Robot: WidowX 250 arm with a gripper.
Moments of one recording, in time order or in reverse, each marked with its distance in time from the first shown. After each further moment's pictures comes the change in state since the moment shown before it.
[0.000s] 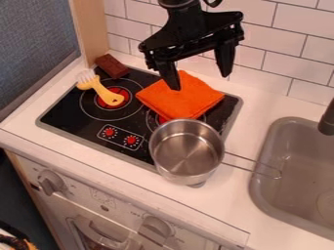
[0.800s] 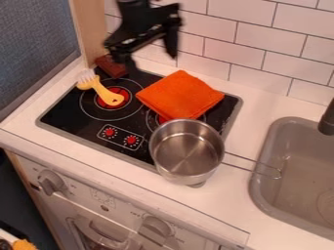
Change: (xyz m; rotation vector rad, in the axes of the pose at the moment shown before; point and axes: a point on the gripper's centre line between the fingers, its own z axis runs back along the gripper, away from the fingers) arm 0.075 0.071 -0.030 0.099 -0.033 0.419
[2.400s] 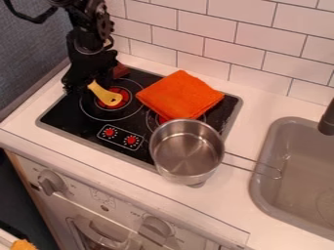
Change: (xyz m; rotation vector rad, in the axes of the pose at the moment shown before) arm 0.081 0.072 -0.091 0.252 -0.235 0.174
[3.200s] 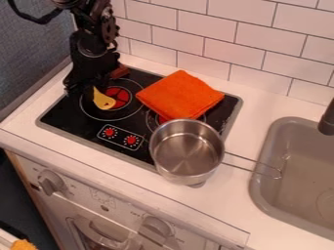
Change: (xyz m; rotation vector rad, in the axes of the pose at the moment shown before) arm -0.010 0.002 0.005 0.028 0.005 0.000
